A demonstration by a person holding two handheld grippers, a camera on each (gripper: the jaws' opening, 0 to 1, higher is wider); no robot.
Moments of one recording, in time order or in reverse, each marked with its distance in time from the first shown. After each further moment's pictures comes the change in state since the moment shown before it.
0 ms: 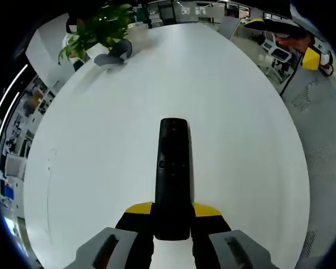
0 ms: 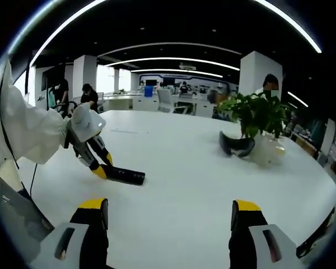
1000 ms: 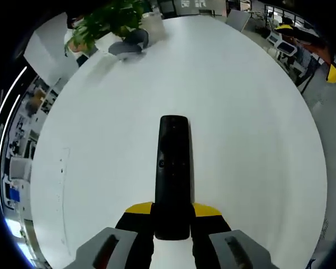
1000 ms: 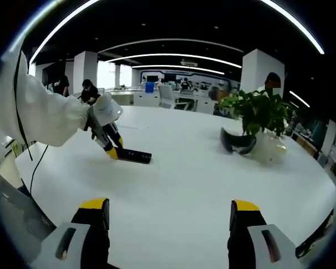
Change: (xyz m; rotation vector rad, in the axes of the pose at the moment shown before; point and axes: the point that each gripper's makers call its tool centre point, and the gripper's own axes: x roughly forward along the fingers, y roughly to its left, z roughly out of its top) left arm 0.007 0.081 -0.003 0.021 0.065 0.043; right arm 0.002 0.001 -0.004 -0.010 0.033 0.005
